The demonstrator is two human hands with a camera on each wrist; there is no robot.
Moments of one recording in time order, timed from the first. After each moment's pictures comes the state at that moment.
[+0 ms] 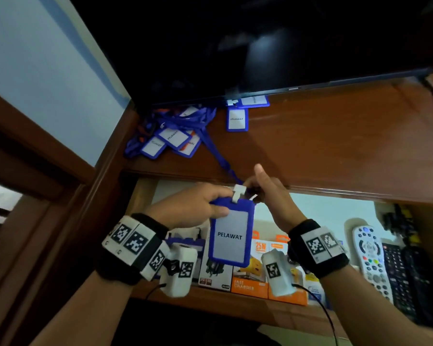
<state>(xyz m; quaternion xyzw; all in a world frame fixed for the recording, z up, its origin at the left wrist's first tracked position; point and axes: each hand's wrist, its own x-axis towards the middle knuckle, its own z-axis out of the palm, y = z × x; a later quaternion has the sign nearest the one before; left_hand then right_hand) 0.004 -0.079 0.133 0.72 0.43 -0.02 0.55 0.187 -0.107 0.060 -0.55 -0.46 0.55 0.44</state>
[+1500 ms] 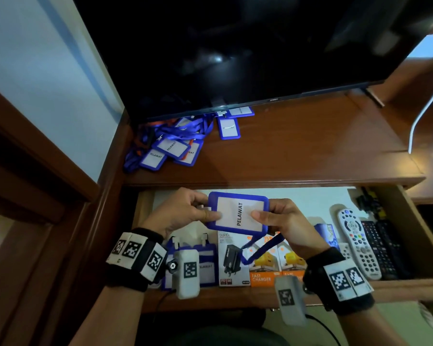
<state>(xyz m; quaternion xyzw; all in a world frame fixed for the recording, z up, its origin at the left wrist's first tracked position) -0.081 -0.062 0.100 0.64 0.42 0.11 0.63 0.122 -0.178 0.110 -0.54 -0.35 0.59 0.48</state>
